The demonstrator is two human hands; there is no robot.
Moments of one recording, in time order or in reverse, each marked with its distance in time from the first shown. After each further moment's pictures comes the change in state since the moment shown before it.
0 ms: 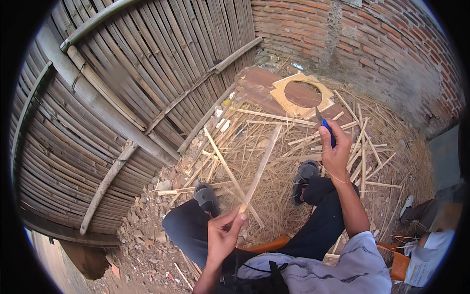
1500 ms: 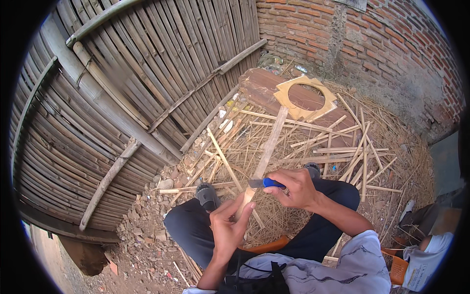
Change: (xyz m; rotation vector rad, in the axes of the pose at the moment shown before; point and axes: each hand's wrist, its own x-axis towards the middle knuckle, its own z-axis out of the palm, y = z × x) left_hand 0.022 0.022 0.018 0.237 0.144 0.278; right_hand -0.057 -0.043 0.044 0.141 -0.498 -0.391
